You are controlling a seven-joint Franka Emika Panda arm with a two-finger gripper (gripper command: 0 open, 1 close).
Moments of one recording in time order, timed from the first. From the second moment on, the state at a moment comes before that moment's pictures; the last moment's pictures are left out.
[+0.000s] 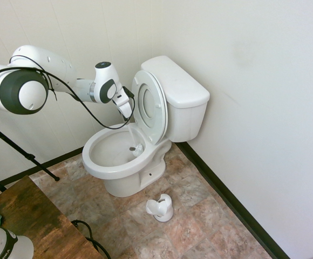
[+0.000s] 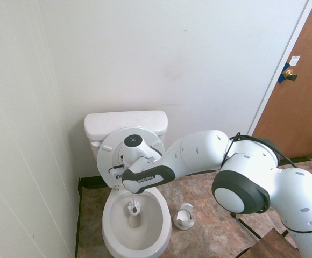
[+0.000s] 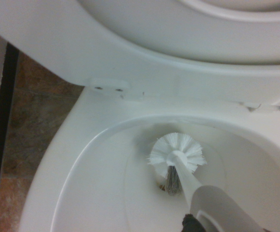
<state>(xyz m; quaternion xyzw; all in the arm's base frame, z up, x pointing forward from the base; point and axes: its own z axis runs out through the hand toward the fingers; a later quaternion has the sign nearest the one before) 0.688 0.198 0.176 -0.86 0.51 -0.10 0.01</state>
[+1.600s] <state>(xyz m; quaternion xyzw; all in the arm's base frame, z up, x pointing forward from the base) 0.535 0.229 0.137 -0.91 0.42 0.03 -0.03</state>
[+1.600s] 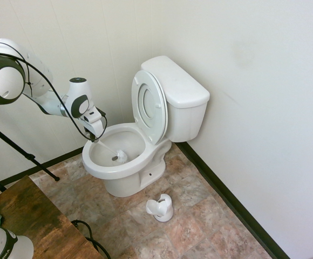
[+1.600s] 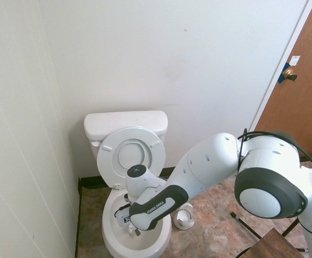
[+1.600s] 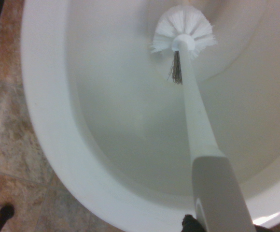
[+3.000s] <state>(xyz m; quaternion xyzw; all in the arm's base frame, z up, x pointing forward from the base) 0.635 0.179 0.185 -0.89 0.46 -0.04 0.02</state>
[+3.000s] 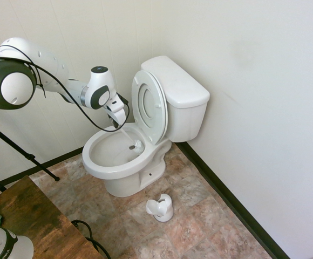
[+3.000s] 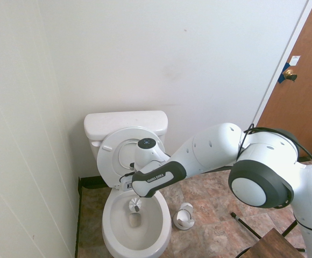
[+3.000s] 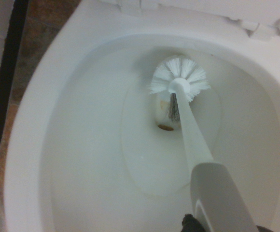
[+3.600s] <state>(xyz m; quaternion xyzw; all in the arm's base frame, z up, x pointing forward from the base) 0.569 0.170 0.291 -0.90 0.43 -0.02 0.01</state>
